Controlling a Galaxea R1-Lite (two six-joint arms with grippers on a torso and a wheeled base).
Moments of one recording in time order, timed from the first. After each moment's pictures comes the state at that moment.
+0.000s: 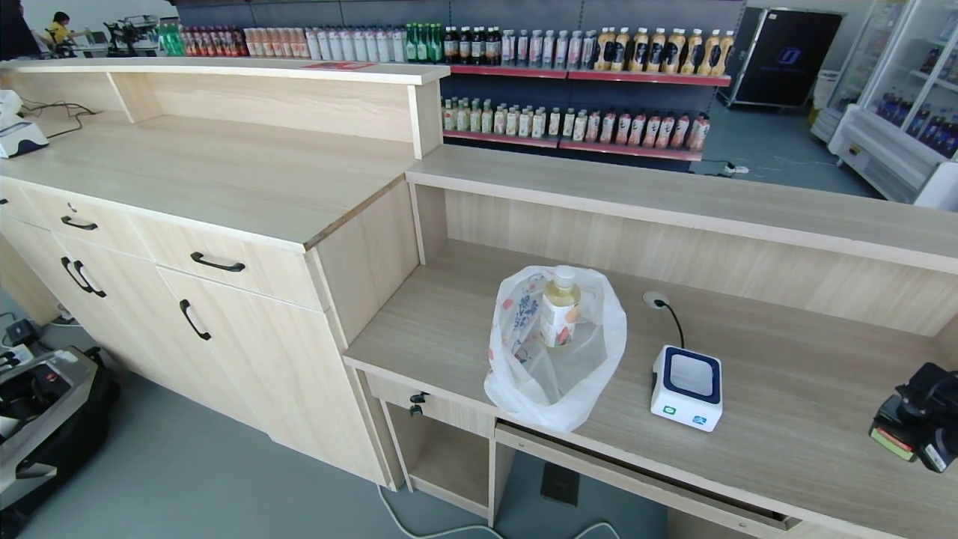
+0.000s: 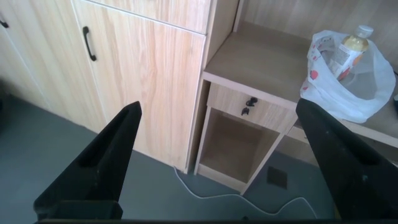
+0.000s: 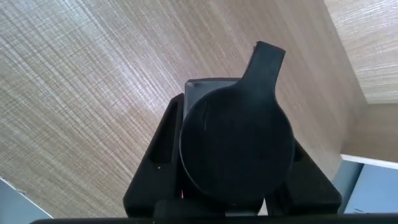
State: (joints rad) left arm 0.00 0.00 -0.01 -0.02 -0.01 -0.11; right arm -0.78 2.15 -0.76 -0.69 0.64 -1.23
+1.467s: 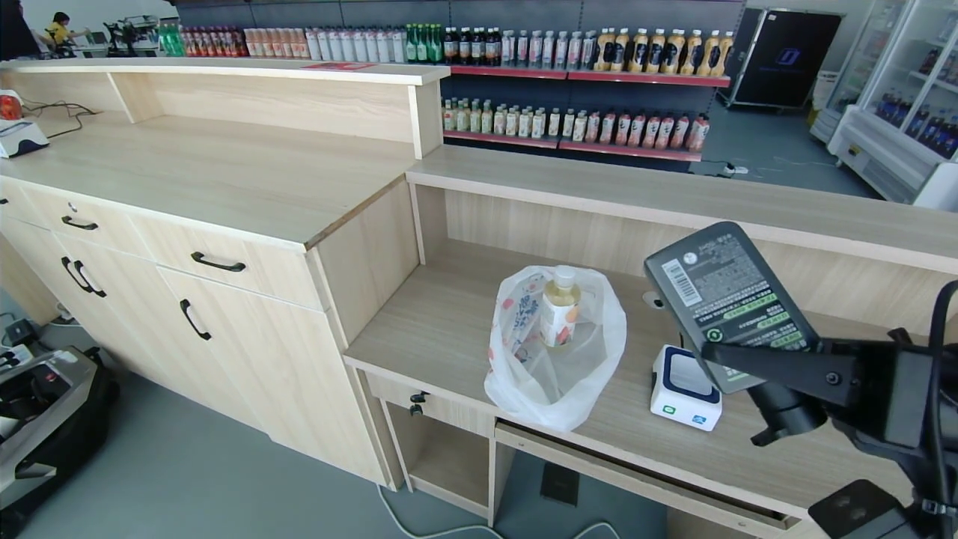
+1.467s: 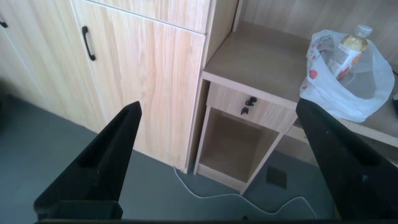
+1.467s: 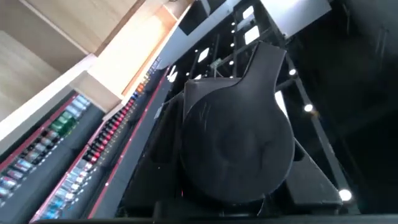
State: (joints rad) left arm 0.00 0.00 -0.01 -0.02 -0.01 -0.11; right arm 0.34 1.27 -0.46 -0.76 0.79 -2.64
